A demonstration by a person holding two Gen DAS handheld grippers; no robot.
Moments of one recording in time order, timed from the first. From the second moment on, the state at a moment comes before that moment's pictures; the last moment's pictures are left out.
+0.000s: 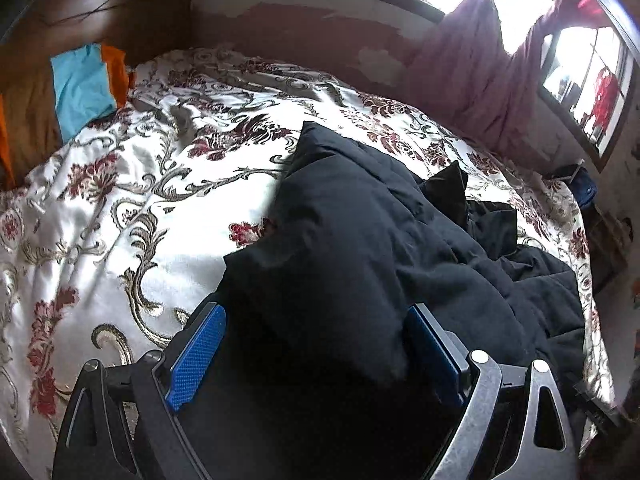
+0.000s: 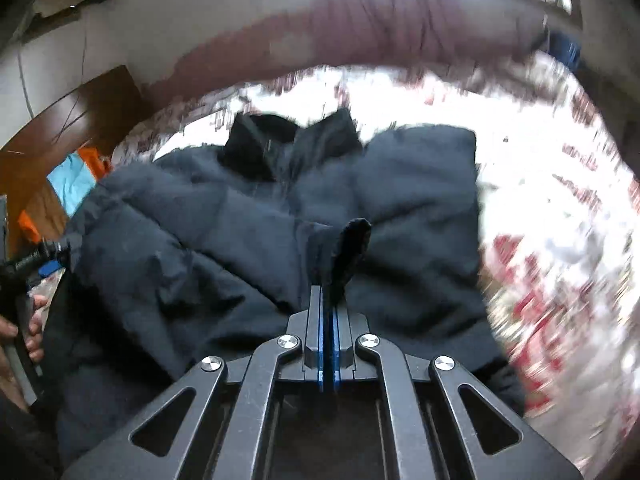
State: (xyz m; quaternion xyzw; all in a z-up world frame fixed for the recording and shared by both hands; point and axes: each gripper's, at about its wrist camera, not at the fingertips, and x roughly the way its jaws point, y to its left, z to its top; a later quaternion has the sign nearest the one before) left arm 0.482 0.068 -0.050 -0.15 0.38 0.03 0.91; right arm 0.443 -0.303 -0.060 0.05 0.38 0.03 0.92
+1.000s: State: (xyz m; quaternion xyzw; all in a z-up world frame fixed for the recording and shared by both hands) left arm 0.492 0.005 -0.048 0.00 0.35 0.06 0.93; right arm 0.516 -0.236 -0.083 -0.05 0.38 0.13 0.92
